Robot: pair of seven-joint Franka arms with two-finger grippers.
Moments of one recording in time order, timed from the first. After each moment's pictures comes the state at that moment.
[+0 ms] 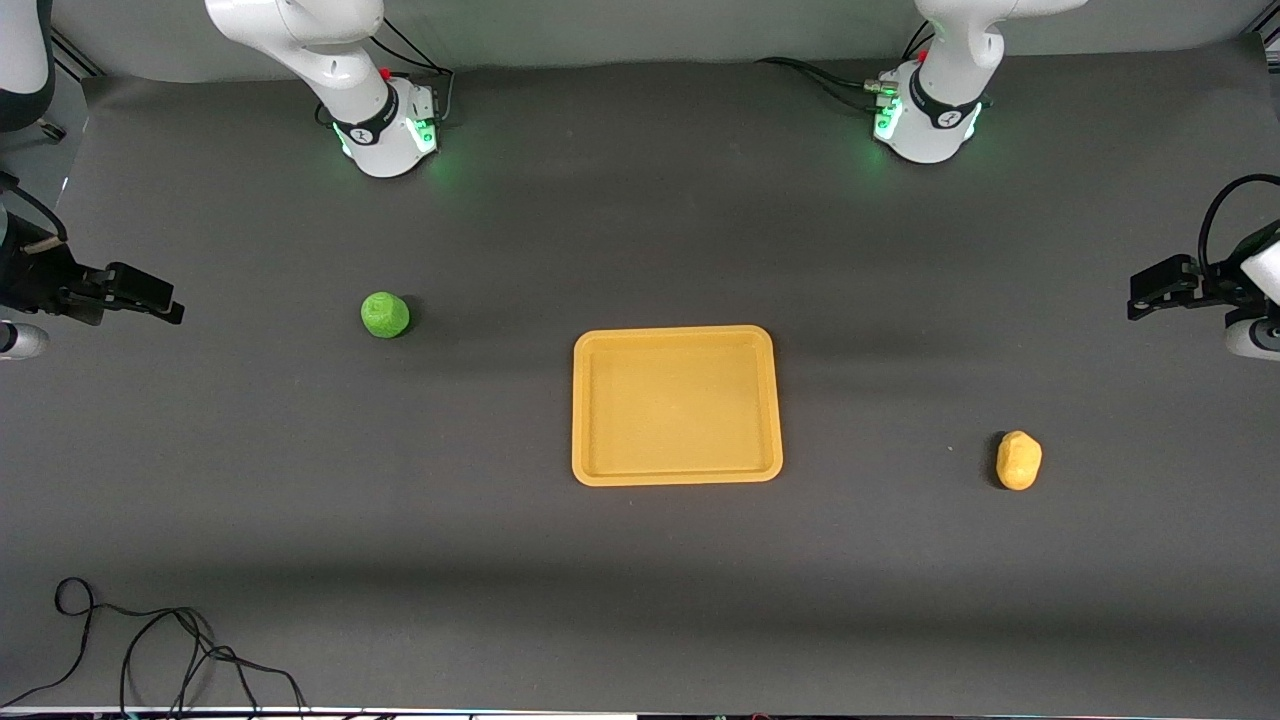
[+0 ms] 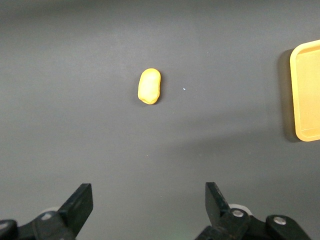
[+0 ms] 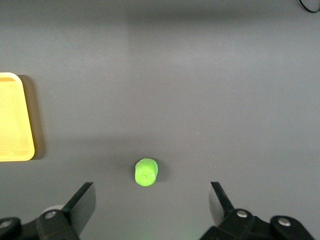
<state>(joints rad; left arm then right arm) 0.05 0.09 -0.02 -1.54 0.04 1.58 0.21 0.00 0.05 -0.04 -1.57 0.02 1.57 -0.01</state>
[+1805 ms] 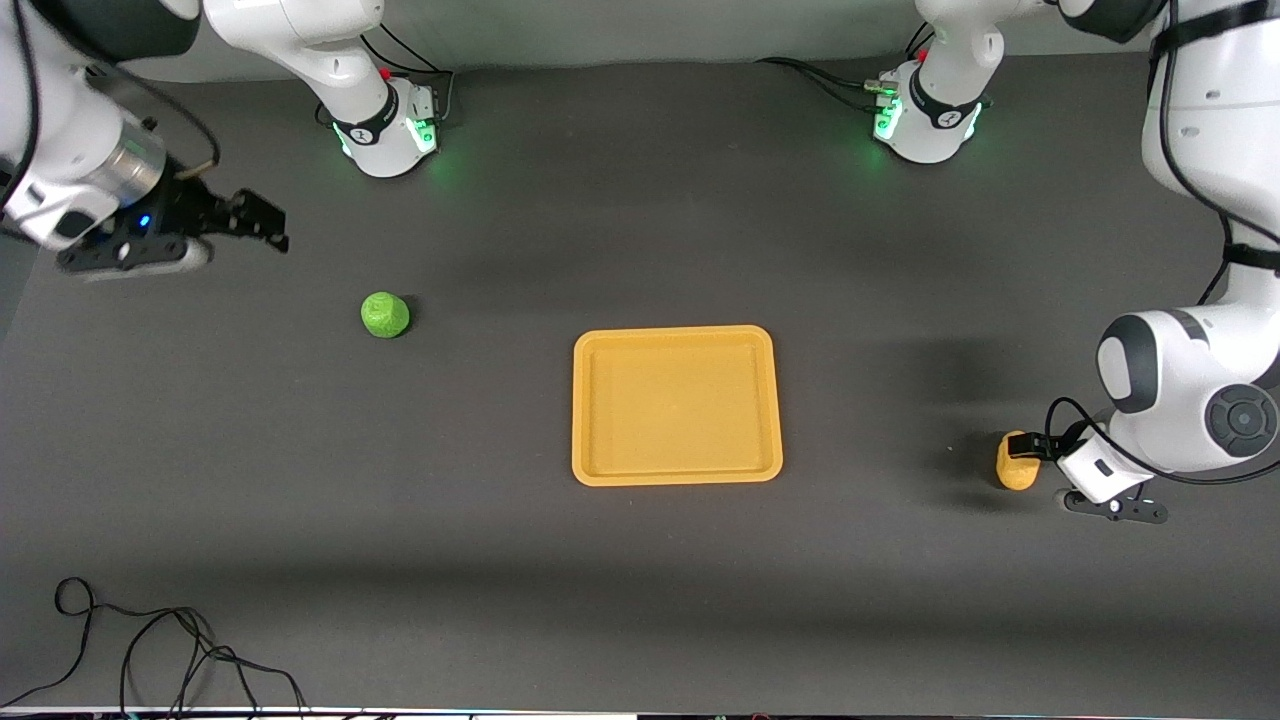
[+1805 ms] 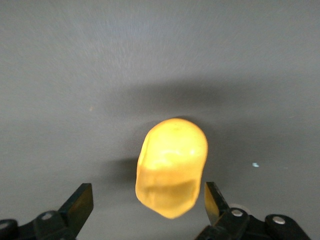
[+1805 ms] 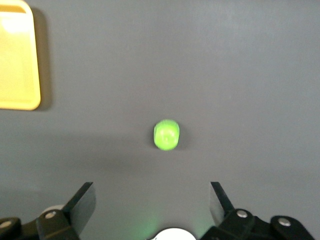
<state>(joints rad) 0.12 0.64 -0.01 -1.70 0.01 2.24 0.24 0.14 -0.35 -0.03 -2.14 0.02 1.72 0.04</state>
